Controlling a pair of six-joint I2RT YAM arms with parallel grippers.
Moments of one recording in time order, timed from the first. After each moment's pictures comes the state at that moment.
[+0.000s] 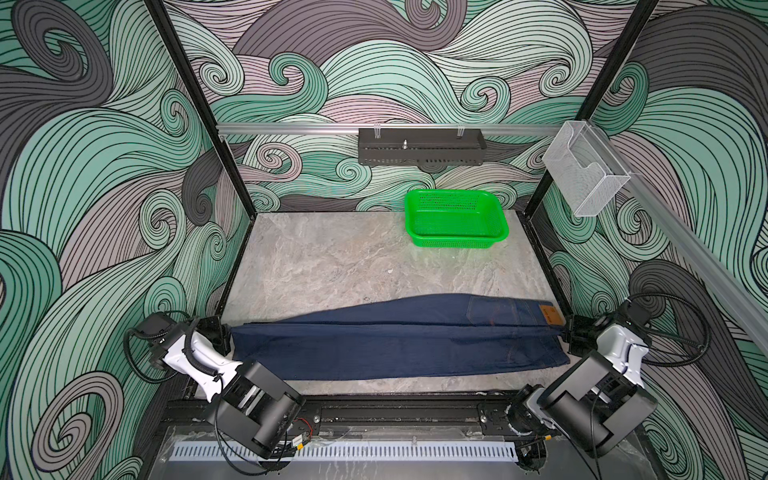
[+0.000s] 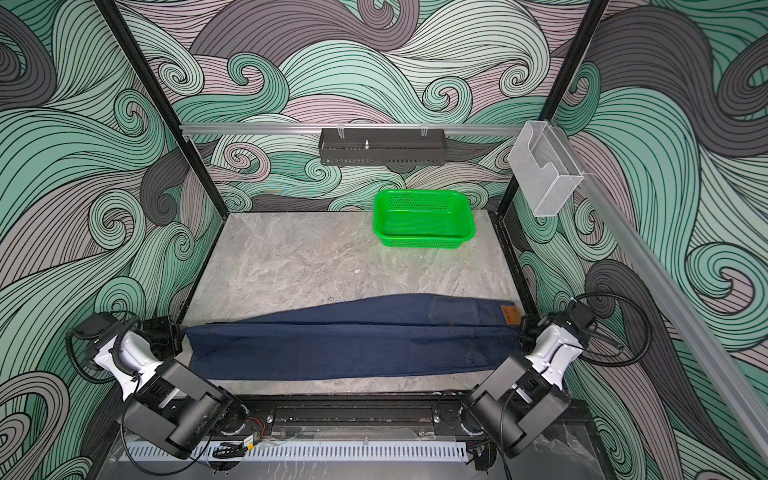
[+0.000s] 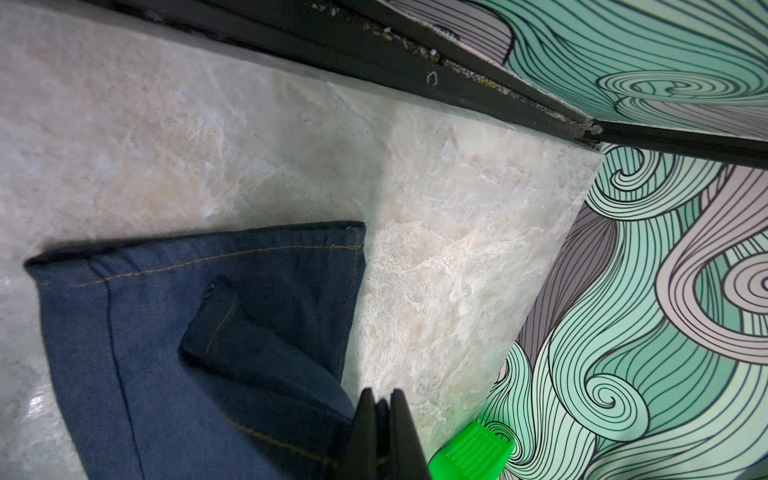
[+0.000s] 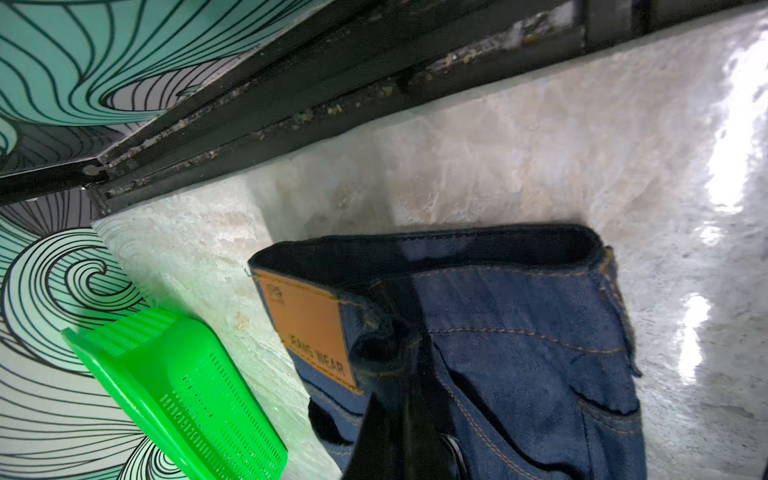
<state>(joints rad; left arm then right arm) 1.07 1.11 0.77 -0.85 0.53 -0.82 -0.90 1.21 0.73 -0.74 -0.32 0.96</state>
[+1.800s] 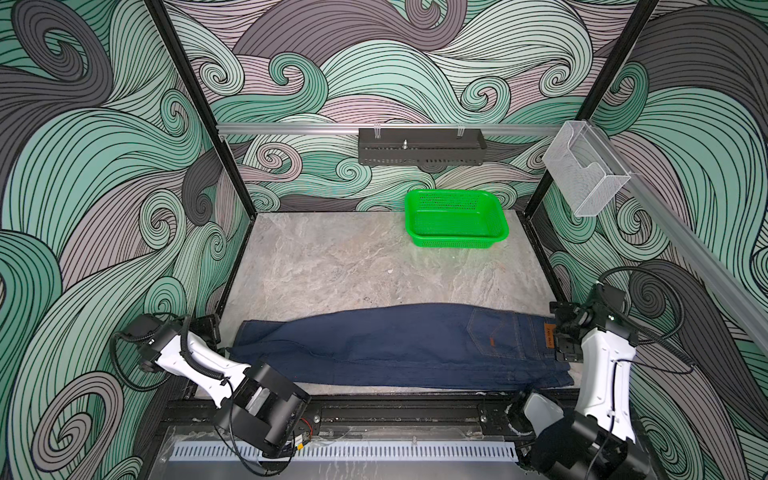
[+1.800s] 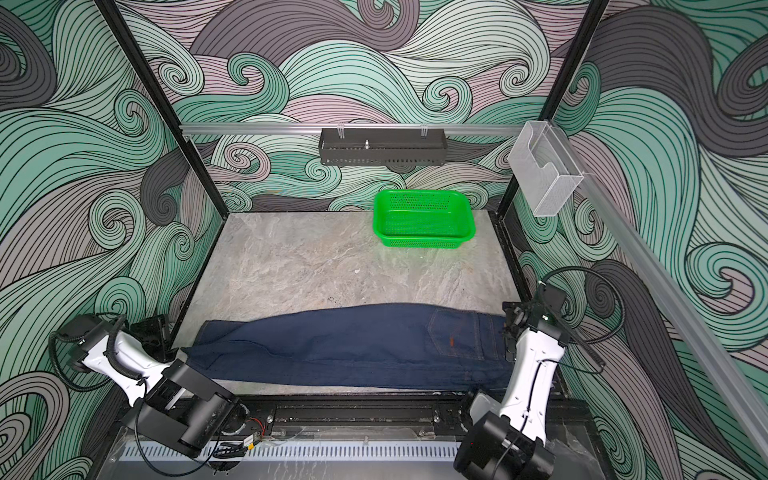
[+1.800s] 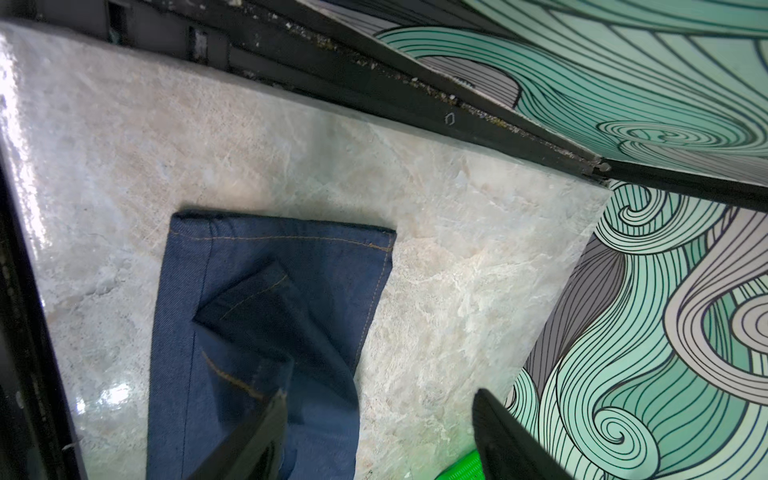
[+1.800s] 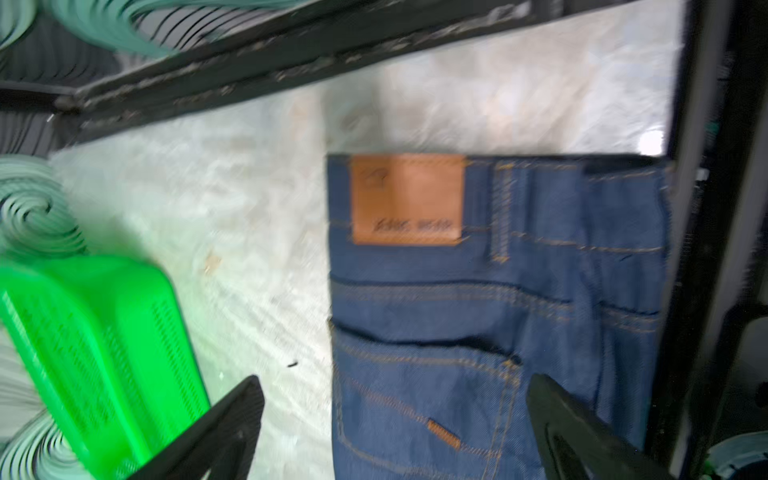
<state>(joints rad) 1.10 1.07 0.88 -1.00 0.45 -0.81 -0.54 0.94 0.82 -1.02 -0.06 1.07</state>
